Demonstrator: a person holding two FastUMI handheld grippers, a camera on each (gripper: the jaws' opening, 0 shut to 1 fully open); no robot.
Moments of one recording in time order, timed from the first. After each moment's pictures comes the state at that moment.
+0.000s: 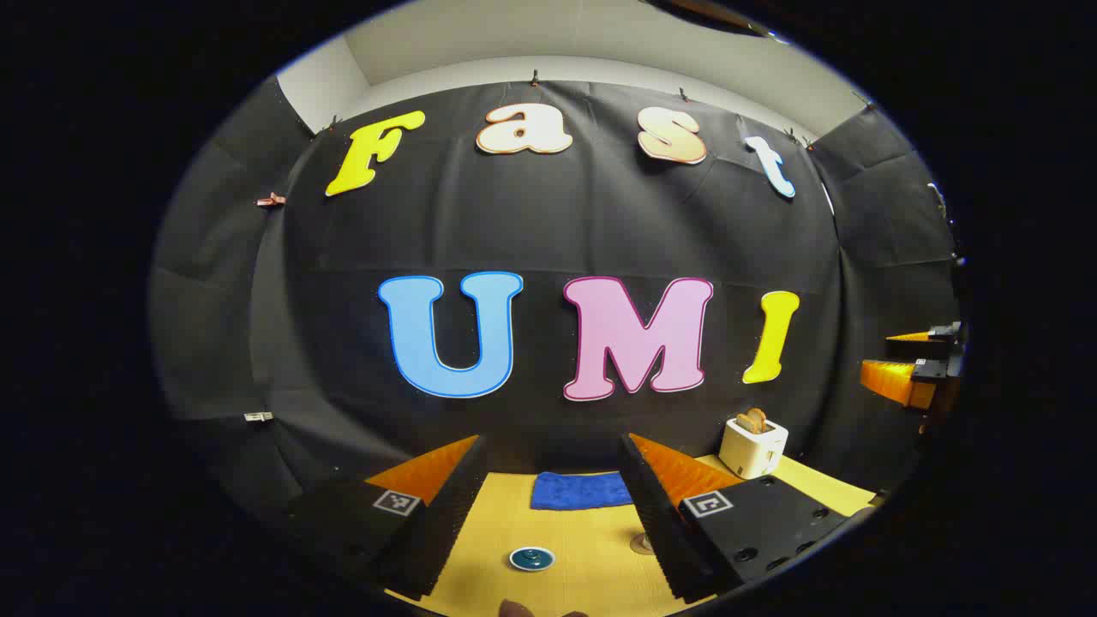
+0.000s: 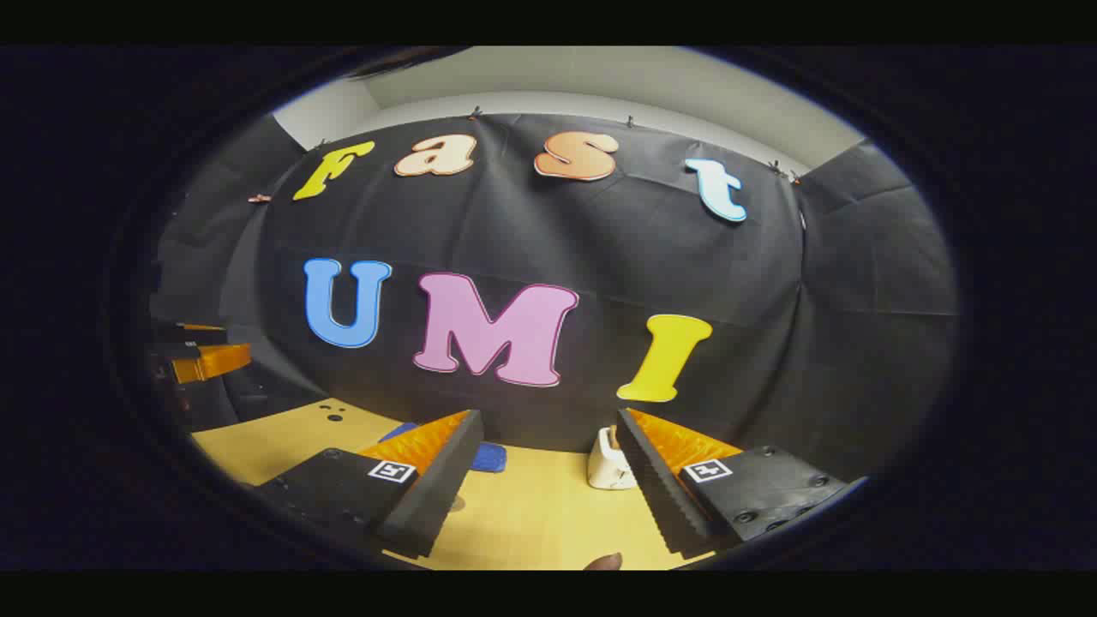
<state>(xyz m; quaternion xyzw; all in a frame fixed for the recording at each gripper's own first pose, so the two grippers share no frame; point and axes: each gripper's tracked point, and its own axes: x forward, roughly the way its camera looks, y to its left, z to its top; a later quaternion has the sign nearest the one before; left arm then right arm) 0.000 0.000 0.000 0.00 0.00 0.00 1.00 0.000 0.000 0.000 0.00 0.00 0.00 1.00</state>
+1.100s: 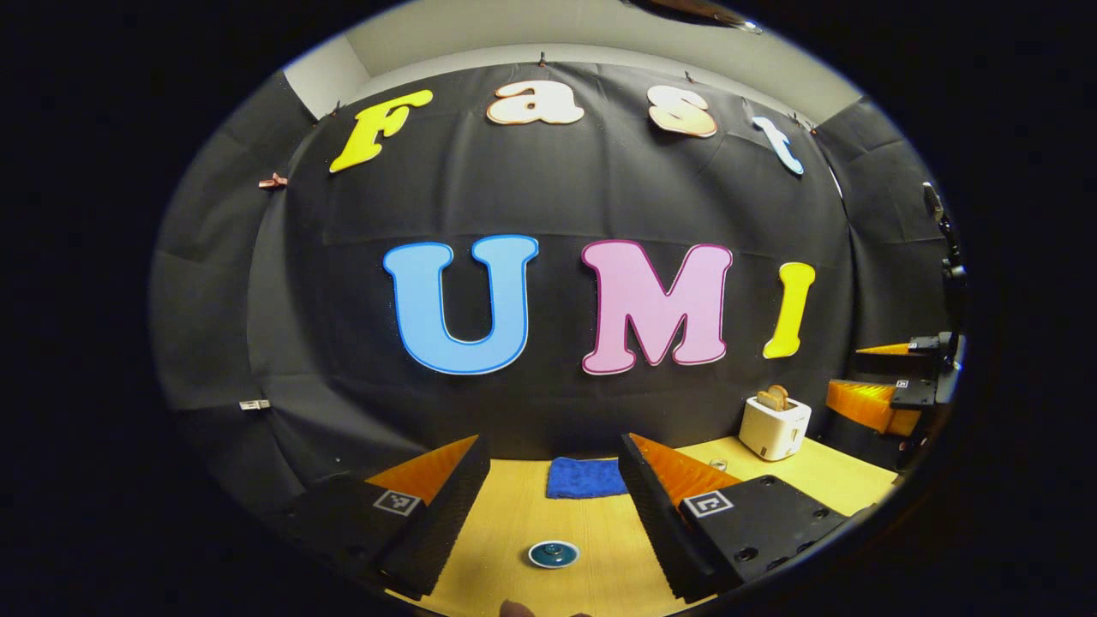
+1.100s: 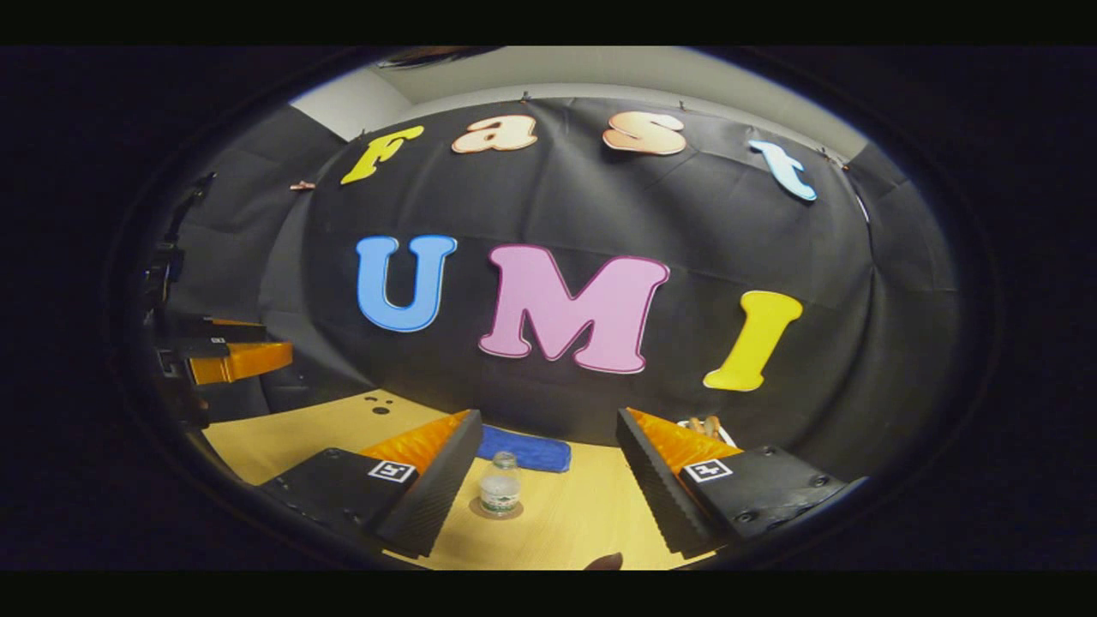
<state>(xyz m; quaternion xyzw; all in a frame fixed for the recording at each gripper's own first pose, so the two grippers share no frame) 0.039 0.028 -0.068 0.00 0.02 0.00 1.00 0.055 0.102 -0.070 -0.01 0.01 0.09 1.00</state>
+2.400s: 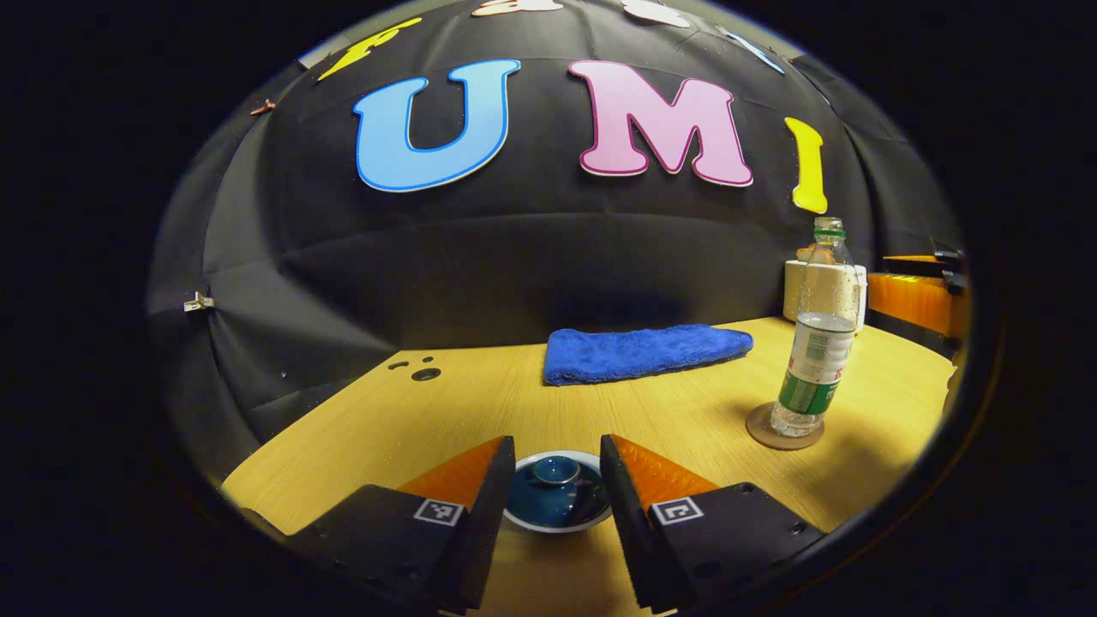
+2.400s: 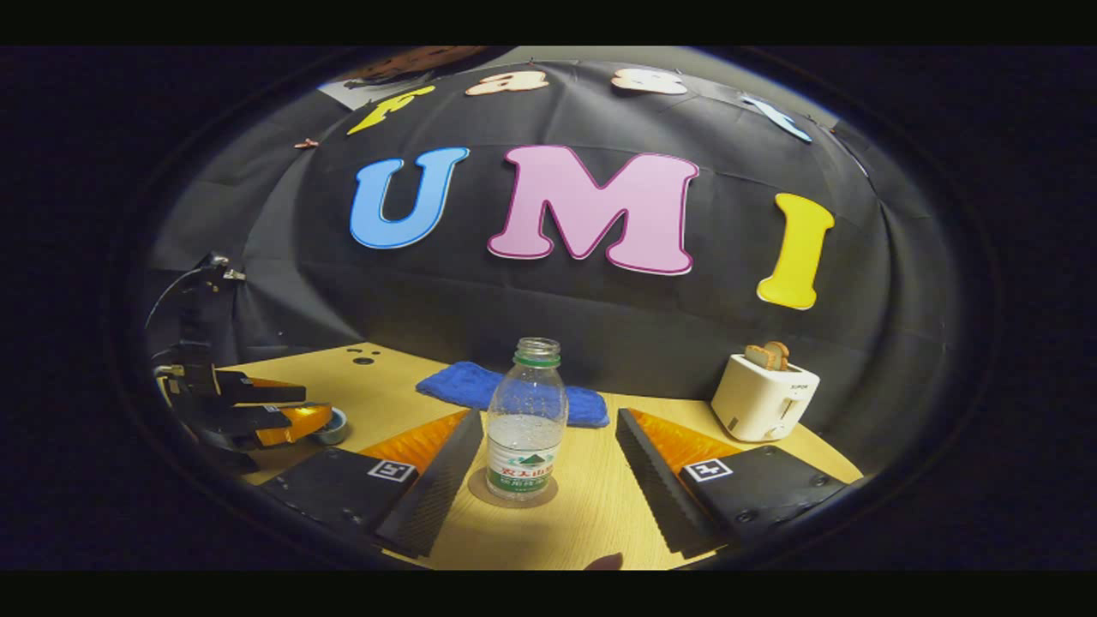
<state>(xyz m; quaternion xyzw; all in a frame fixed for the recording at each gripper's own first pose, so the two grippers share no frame) 0.151 0.033 -0.380 0.03 0.14 0.00 0.99 0.127 0.158 -0.273 0.00 0.05 0.08 1.00</state>
